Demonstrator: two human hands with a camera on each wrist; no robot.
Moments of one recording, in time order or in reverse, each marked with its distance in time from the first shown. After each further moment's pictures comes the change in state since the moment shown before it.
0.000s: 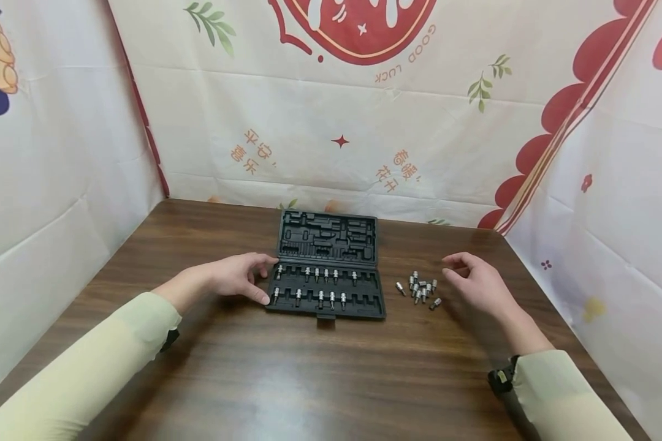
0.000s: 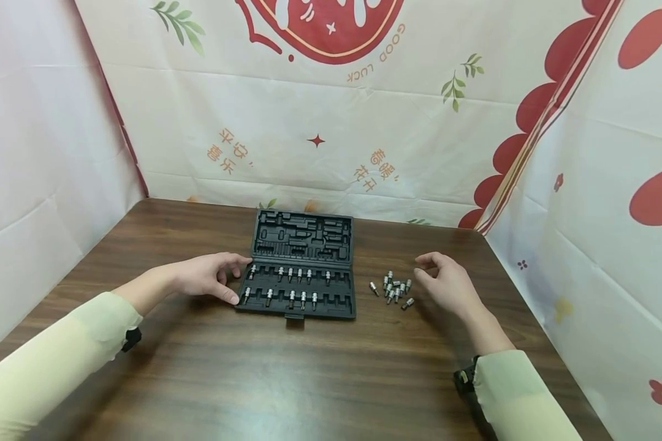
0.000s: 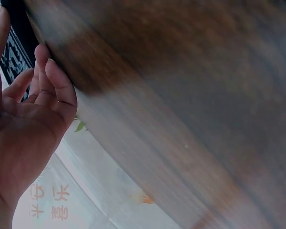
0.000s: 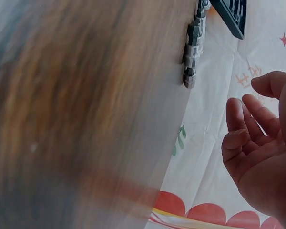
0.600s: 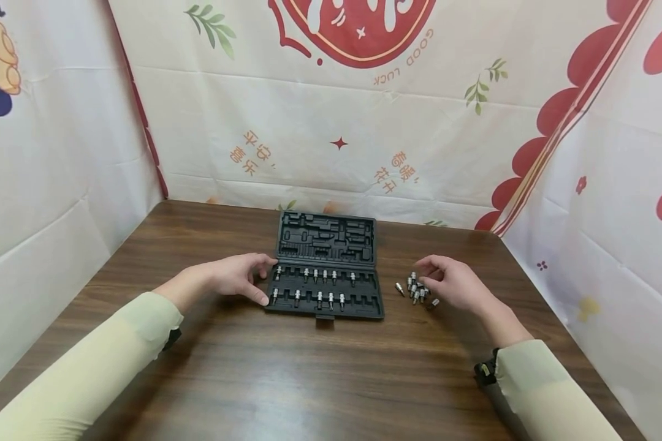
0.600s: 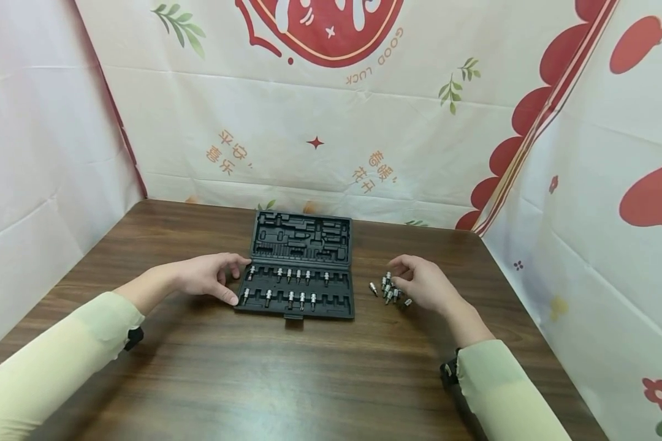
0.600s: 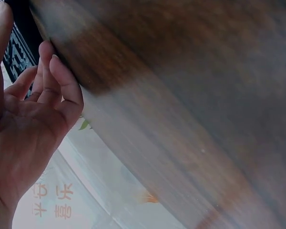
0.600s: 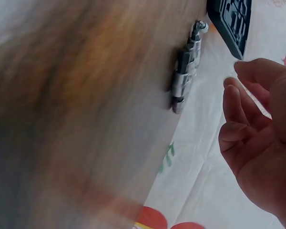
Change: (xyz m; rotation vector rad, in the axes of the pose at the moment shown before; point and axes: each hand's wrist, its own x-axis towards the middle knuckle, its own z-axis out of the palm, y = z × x) left_hand 0.005 -0.002 -0.002 0.033 0.001 0.011; right_hand 0.013 -0.026 0.015 -0.003 -0.141 -0.137
